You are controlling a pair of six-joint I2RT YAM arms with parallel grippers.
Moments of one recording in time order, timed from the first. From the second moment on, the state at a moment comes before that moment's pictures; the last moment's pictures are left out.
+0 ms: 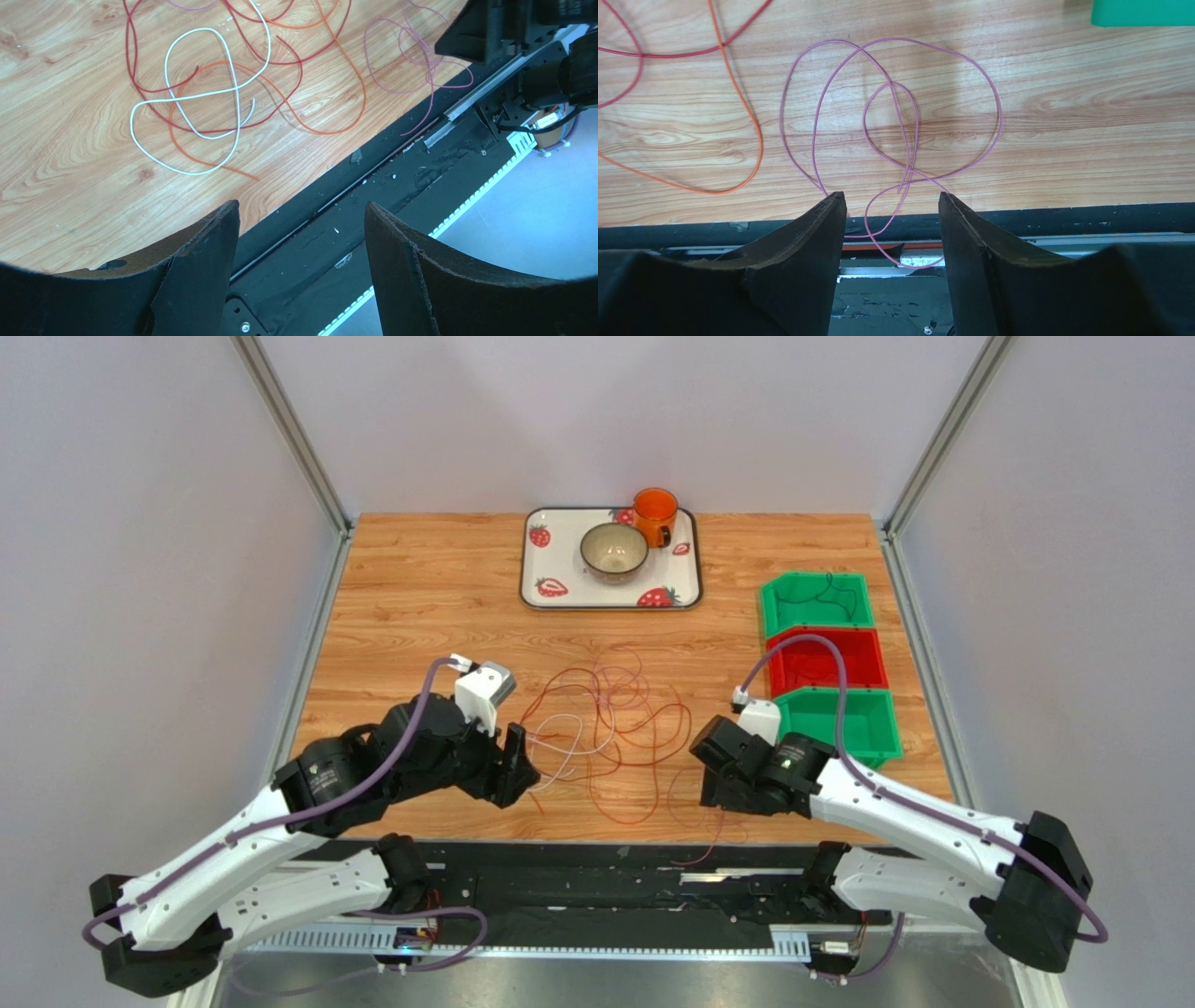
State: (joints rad) left arm -1.00 0.71 0.96 -0.90 -0.11 -0.45; right arm 0.95 1.04 0.69 -0.91 0.34 1.02
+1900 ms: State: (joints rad) left arm -1.00 0.66 0.96 -0.95 -0.17 -0.43; right arm 0.92 1.27 0.59 -0.67 0.22 1.01
